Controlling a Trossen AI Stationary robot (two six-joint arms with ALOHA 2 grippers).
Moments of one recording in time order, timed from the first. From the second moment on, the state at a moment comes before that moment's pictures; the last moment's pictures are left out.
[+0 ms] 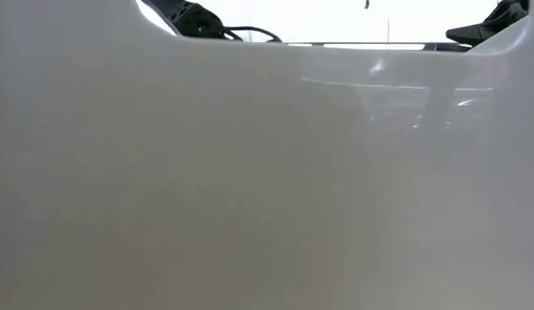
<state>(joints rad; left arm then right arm) 0.09 2.01 1.29 -0.51 -0.16 -0.84 0.21 0.02 0.01 0.15 0.16 0.37</state>
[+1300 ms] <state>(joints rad) 0.08 1.99 1.28 -0.56 -0.06 -0.76 0.21 0.02 0.01 0.14 0.16 0.37</state>
